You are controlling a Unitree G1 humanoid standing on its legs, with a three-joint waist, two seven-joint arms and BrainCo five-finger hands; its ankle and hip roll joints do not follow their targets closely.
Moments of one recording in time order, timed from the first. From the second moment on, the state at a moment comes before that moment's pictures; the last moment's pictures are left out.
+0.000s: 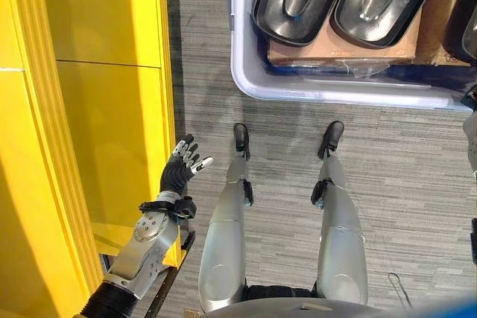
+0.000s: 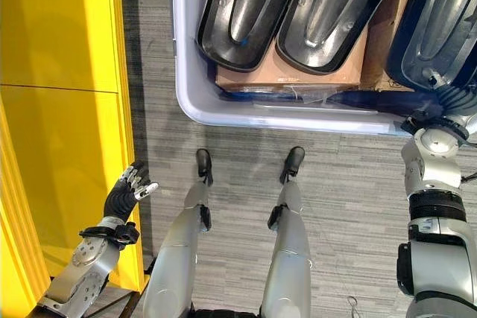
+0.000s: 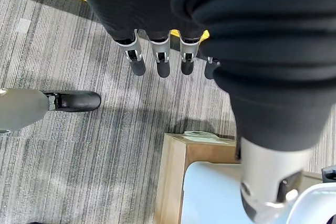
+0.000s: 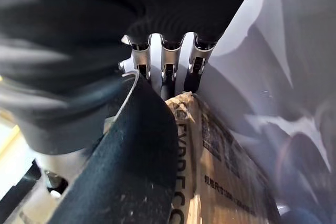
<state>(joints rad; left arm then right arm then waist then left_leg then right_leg) 0.09 0.56 -0.27 -0.06 -0.69 -0.14 0.25 -0.72 -0.81 -0.08 0.69 0.50 -0.09 -0.56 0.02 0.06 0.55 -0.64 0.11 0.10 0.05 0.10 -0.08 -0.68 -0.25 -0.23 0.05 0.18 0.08</state>
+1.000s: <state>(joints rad) 0.10 0.56 -0.25 -0.05 -0.69 -0.12 0.24 -0.48 -0.87 -0.08 0.47 0.49 -0.07 -0.52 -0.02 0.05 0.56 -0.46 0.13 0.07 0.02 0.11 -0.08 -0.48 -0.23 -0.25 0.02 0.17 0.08</state>
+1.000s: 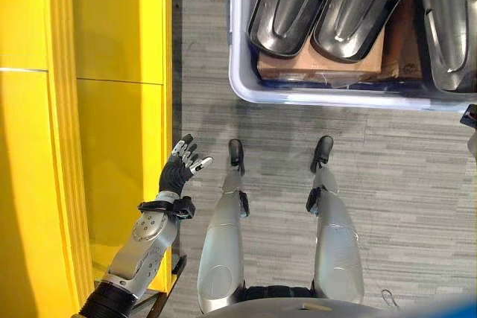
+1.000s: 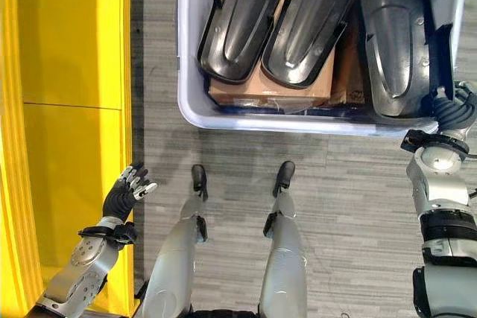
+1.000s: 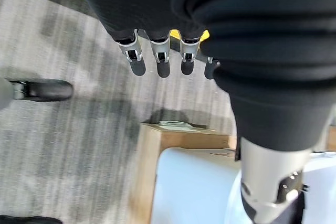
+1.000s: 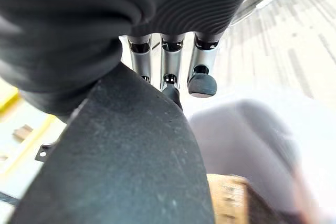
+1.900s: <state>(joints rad) 0.15 0.44 -0.09 -0.03 -0.69 -0.05 0.15 -0.23 -0.69 -0.14 0.01 0.49 -0.10 -0.27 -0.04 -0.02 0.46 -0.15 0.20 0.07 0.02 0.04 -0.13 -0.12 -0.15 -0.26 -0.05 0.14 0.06</state>
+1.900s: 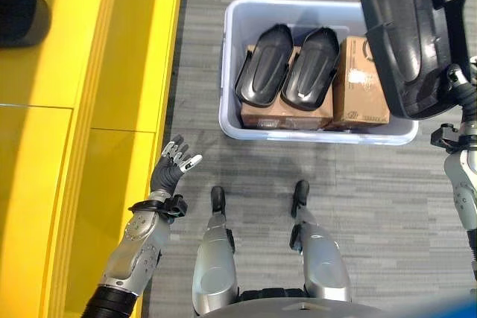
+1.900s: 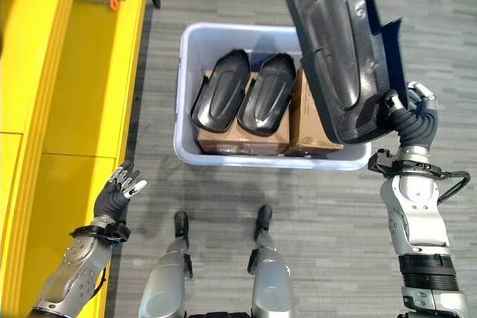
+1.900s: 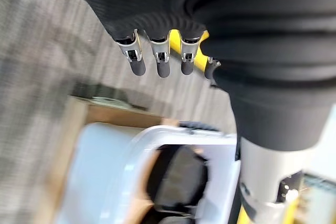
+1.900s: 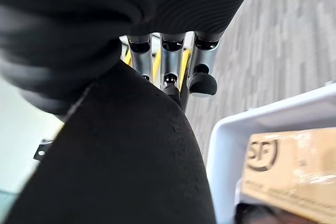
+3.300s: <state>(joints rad) 0.14 0.30 -0.21 0.15 -0.63 -0.01 0.13 -0.18 -0.45 0.03 -0.11 0.45 -0.08 -0.16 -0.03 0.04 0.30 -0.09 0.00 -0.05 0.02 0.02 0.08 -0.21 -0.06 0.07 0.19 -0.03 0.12</state>
